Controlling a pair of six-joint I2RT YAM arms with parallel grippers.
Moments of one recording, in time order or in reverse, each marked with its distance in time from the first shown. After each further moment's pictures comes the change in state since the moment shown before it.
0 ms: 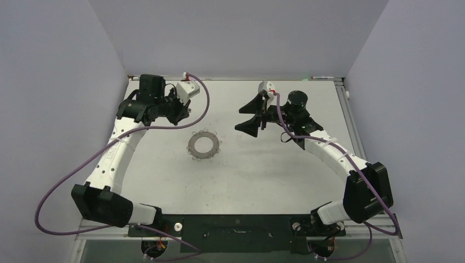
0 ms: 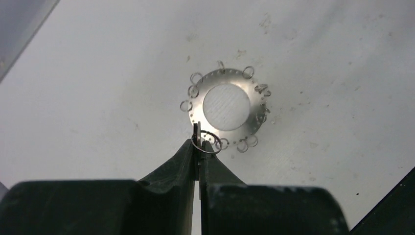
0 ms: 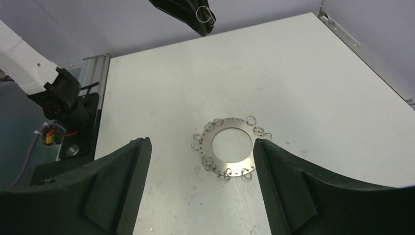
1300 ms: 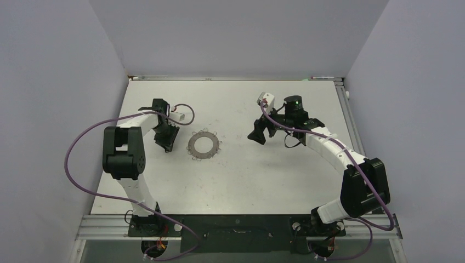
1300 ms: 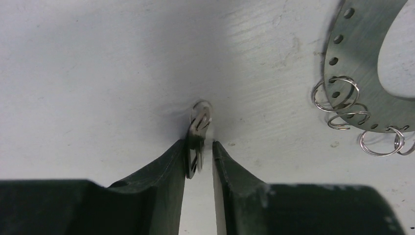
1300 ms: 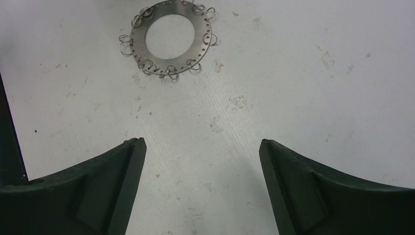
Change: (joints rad) left arm 0.222 0.521 -0.237 0.082 -0.359 -0.204; right arm -0.061 0.045 0.029 -0.594 0.287 -0.387
